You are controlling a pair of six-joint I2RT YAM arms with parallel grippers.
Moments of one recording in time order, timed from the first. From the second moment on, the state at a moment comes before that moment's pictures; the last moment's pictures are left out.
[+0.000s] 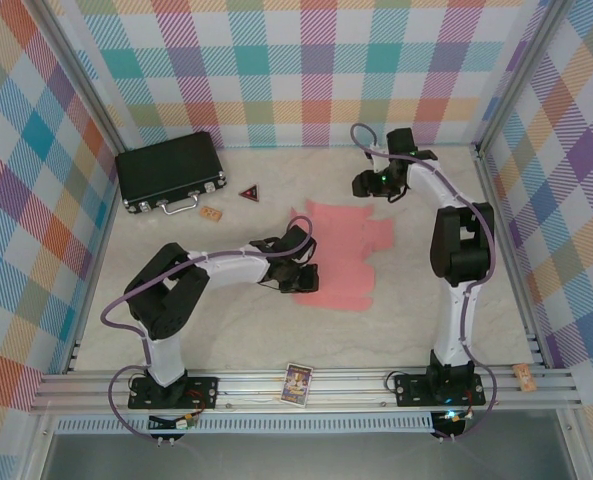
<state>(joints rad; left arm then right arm) -0.78 1.85 1.09 -0.36 0.24 -0.71 0.17 2.15 1.82 -0.74 -0.37 0.00</state>
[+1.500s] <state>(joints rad) -0.73 1.80 1.08 -0.53 -0.05 -0.44 0.19 2.46 2.13 -1.10 -0.52 -0.35</state>
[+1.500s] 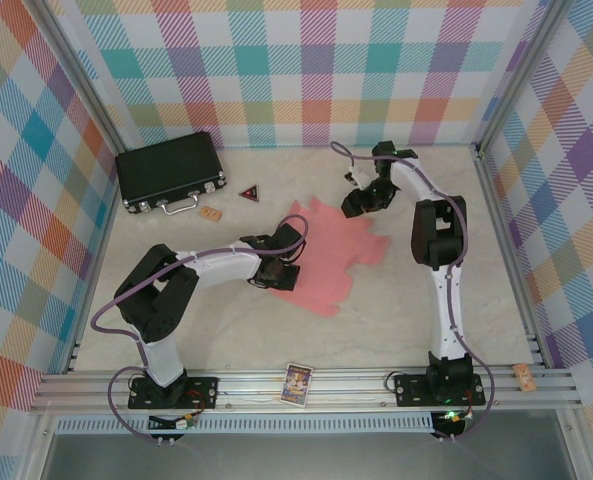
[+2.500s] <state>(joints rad) -0.73 1.80 1.08 -0.54 -0.05 -0.44 0.21 2.45 2.16 -1.22 -0.58 -0.47</state>
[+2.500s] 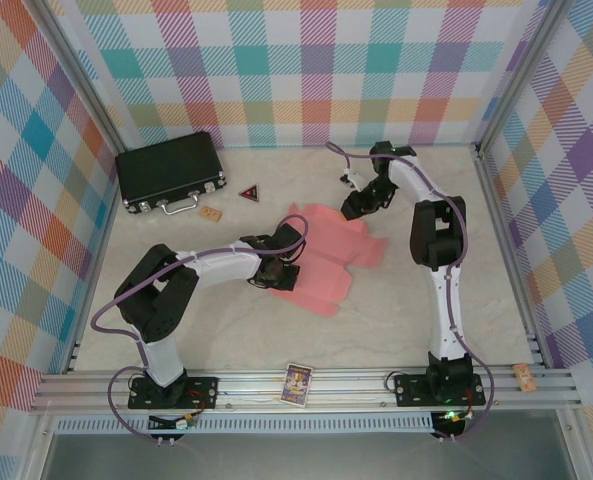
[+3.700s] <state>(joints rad) -0.73 1.80 1.09 -0.54 -0.05 -0.45 0.28 2.21 1.84 -0.93 -0.33 -0.62</state>
